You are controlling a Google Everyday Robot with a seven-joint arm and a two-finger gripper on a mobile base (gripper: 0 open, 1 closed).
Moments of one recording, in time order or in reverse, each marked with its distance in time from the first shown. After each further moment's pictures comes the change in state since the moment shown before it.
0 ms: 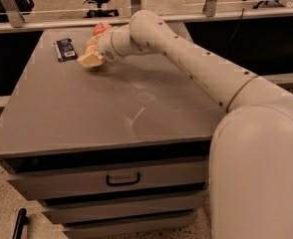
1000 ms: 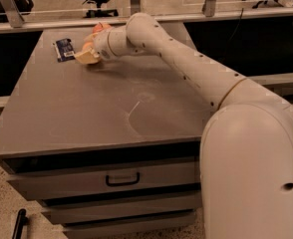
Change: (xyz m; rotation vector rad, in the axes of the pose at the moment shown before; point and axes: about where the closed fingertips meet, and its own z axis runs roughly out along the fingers) arm -0.004 -0.010 0.020 0.011 -0.047 0.041
